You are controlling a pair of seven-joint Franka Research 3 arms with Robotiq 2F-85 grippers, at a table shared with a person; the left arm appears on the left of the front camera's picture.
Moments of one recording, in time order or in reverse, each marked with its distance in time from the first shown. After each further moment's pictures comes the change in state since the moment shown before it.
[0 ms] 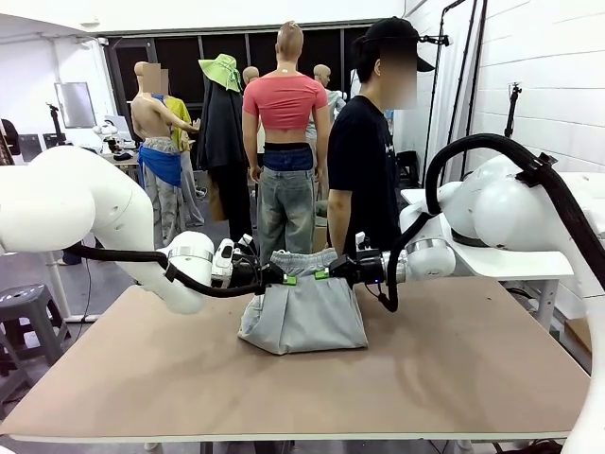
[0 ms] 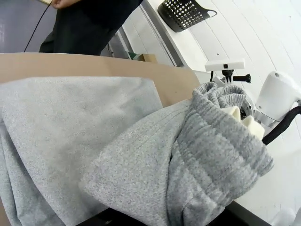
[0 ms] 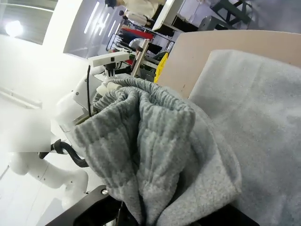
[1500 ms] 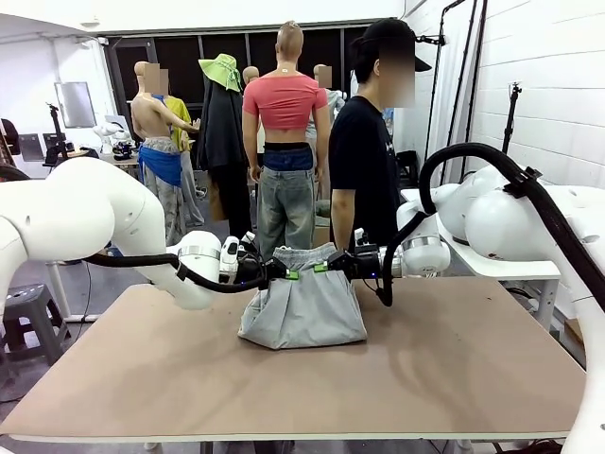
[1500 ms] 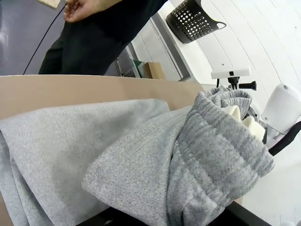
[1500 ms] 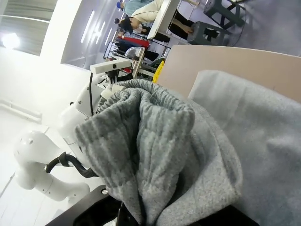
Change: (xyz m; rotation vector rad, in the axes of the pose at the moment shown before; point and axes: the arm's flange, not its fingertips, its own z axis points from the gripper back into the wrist) left arm 0.030 0.024 -0.019 0.012 -0.039 0.022; right arm 0.035 -0.014 0.000 -0.015 -0.035 -0.044
